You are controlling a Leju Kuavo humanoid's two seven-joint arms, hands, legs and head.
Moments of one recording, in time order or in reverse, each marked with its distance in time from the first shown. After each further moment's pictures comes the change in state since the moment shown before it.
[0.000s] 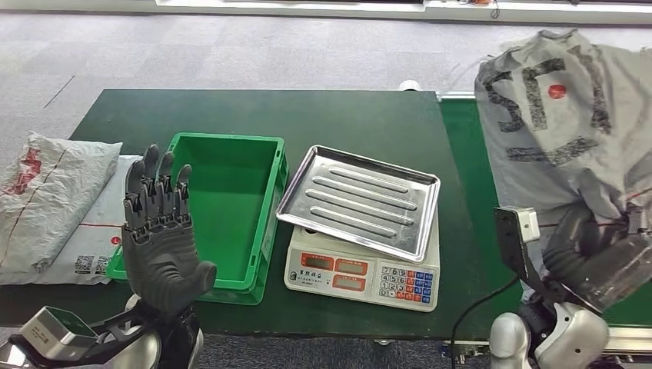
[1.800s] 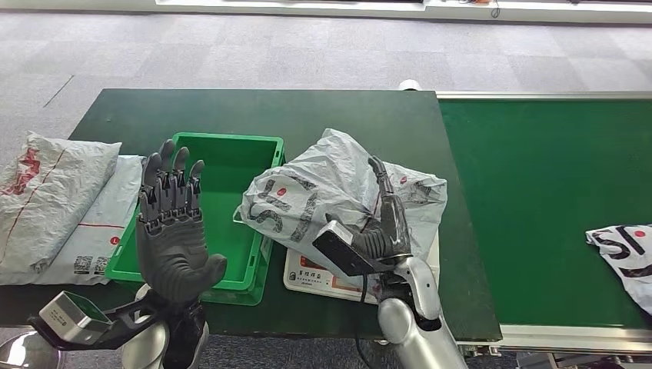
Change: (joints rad) left arm -0.040 0.001 -0.001 0.056 0.000 -0.018 -0.001; right arm -0.166 -0.075 0.605 0.502 -0.606 0.291 -0.222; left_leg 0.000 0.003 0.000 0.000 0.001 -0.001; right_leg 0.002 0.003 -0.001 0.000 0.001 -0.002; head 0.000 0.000
